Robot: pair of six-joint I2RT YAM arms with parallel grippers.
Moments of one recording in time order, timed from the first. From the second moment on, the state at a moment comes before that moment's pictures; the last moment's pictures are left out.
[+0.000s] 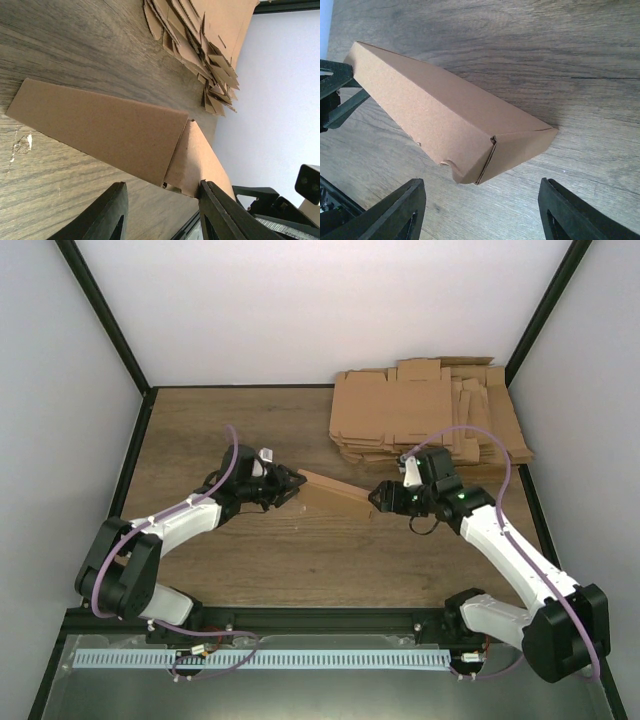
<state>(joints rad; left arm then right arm) -0.45 1.45 0.72 0.11 0.56 -1.16 0.39 1.09 0.82 -0.60 -0.36 0.47</state>
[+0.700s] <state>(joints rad) -0.45 1.47 0.74 0.12 0.56 -1.16 0.26 1.10 0.59 -0.43 -0.63 0.58</state>
